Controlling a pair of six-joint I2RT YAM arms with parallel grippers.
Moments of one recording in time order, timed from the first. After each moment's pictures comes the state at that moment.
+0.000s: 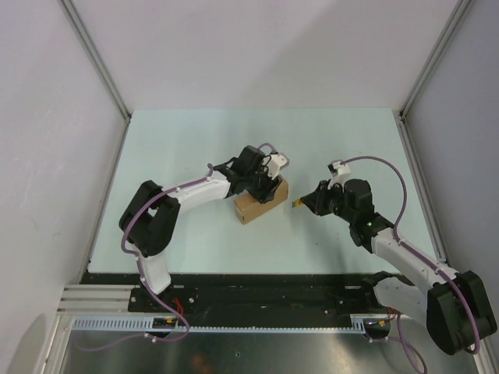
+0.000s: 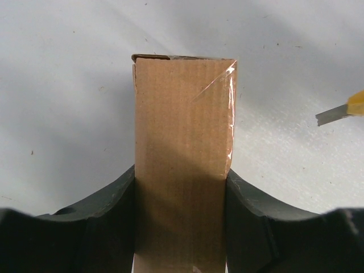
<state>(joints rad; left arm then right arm) -0.69 1.83 1.24 -0.24 0.22 0.15 0.40 1.04 0.48 0.17 -0.27 0.37</state>
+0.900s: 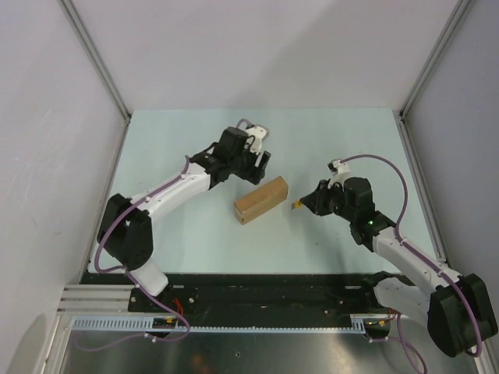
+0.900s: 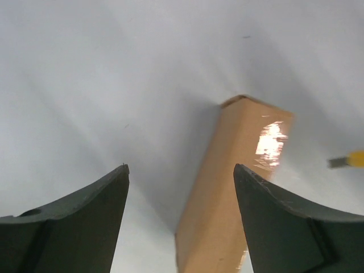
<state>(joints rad) -0.65 1.65 1.33 -0.36 0.06 0.01 0.41 1.01 0.51 0.10 -0.28 0.39</state>
